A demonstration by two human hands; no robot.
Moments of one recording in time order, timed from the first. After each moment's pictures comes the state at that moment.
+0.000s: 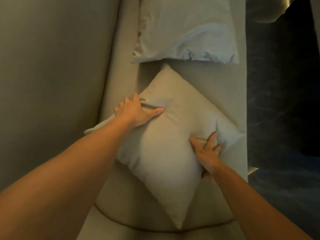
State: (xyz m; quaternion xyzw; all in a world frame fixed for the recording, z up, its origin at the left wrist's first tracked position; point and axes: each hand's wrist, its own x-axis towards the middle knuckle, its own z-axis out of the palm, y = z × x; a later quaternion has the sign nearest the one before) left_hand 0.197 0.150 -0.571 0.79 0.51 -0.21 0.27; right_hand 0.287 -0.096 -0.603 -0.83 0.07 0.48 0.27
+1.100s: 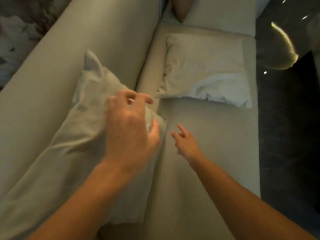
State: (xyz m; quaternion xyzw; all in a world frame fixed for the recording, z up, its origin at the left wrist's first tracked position) left_hand 0.179 0.124 -0.419 0.85 0.42 0.29 0.12; right_hand 0.319 0.059 -0.558 -0.78 -0.17 0.47 0.37
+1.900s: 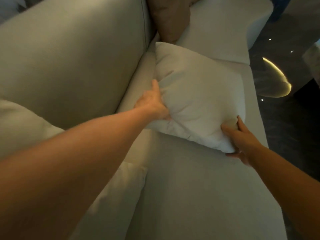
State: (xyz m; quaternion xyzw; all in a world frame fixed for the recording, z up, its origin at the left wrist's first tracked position) left_hand 0.420 0.302 -0.544 0.81 0.52 0.00 0.27; right_hand 0.601 0.095 -0.619 -0.77 -0.06 0.42 0.48
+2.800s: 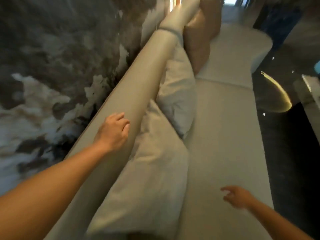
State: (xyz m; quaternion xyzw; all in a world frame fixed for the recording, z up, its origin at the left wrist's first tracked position) left_hand 0.028 0.263 -0.388 0.86 0.48 0.09 0.14; right_hand 0.319 -0.044 -0.476 -0.84 -0.30 0.44 -0.03
